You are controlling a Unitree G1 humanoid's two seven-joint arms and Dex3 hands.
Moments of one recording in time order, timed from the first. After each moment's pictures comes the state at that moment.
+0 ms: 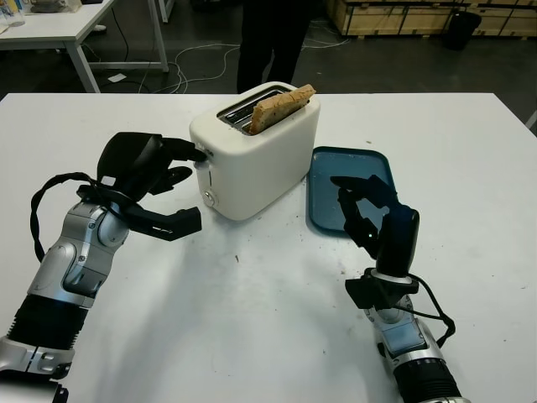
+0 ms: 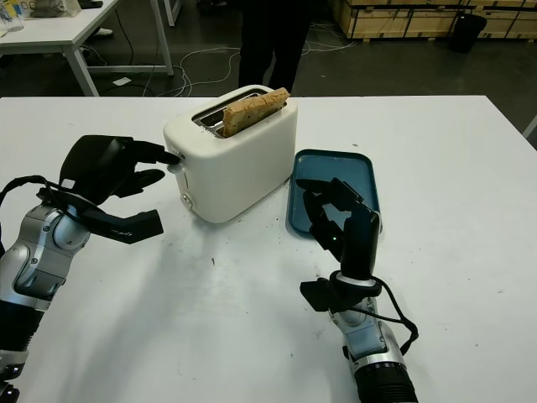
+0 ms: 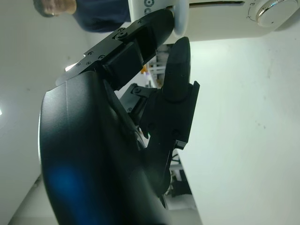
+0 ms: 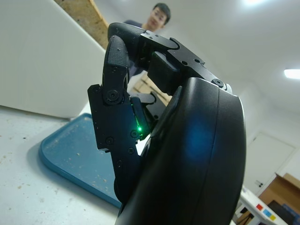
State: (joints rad) left arm -0.39 0.55 -0.14 0.09 0.72 -0.13 0.01; right arm -0.16 -0.10 0.01 0.37 -0.51 -0.74 -0.58
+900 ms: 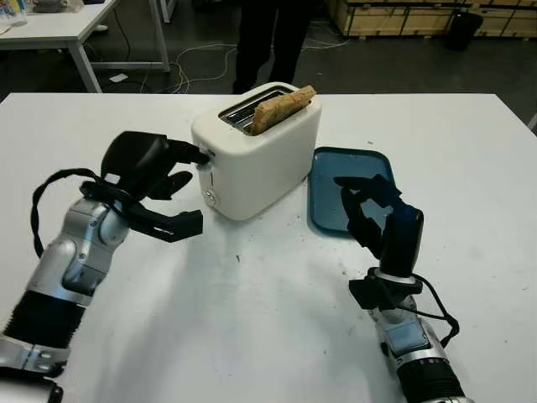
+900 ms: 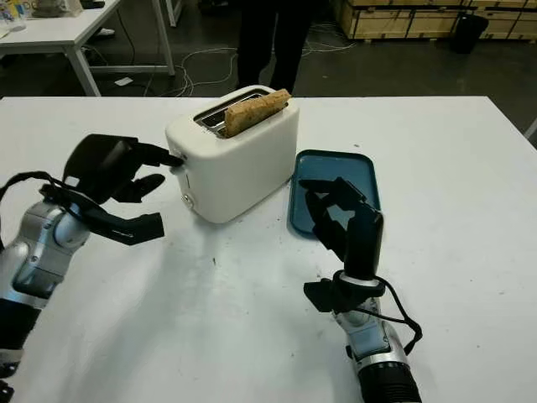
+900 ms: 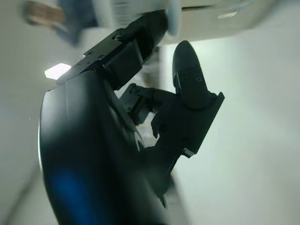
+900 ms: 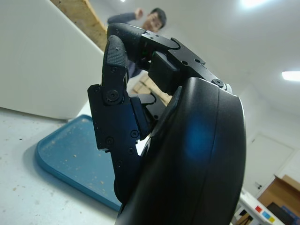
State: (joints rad) left arm -0.34 0.45 -0.26 0.13 0.74 0.02 -0.04; right arm -0.15 -0.12 0.00 0.37 -0.50 -0.76 -0.58
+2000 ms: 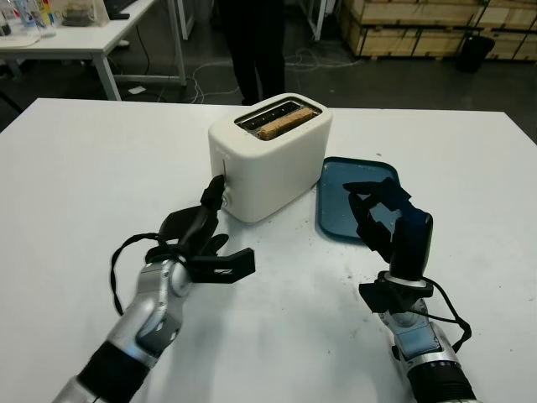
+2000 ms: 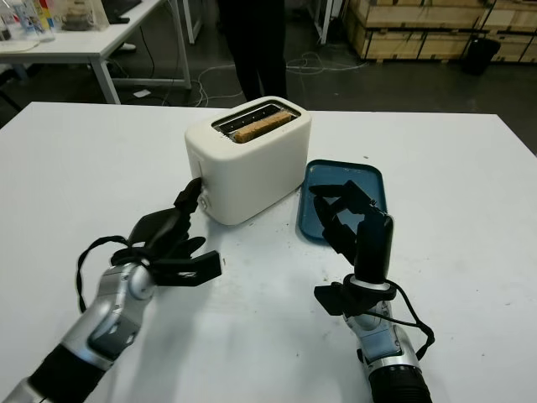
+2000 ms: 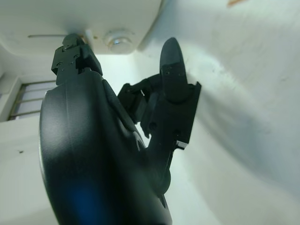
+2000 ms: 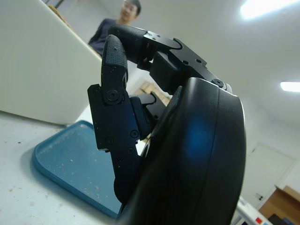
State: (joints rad) left arm -0.13 0.33 -0.39 -0.13 0.69 0.34 -0.05; right arm -0.15 -0.16 -0.01 0.39 -0.48 -0.79 -0.56
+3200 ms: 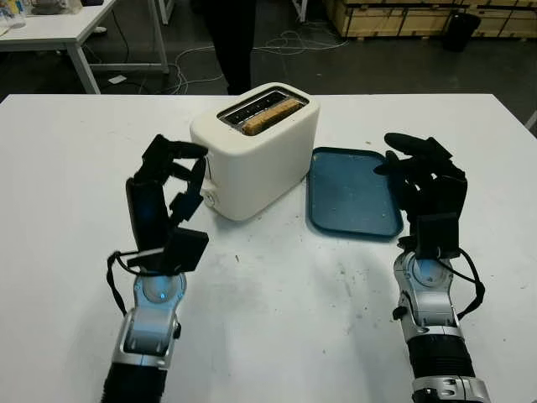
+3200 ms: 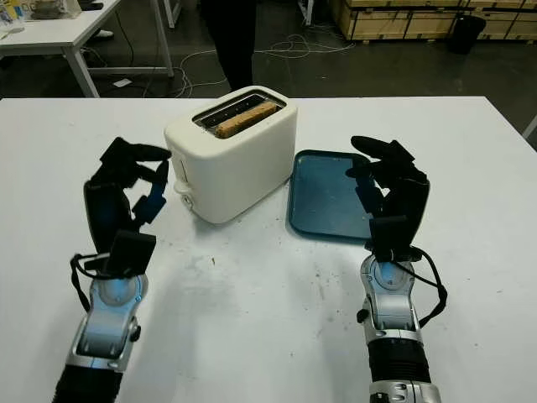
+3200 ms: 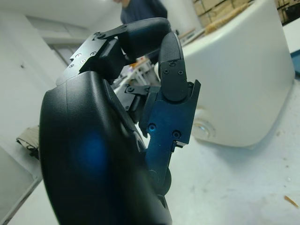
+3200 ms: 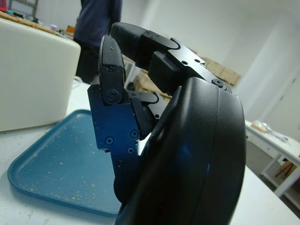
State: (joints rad) left arm -0.10 0.01 -0.04 -0.03 0.29 -0.30 0.39; right arm -0.25 -0.10 -0.15 0.26 -0.04 -0.42 -0.24
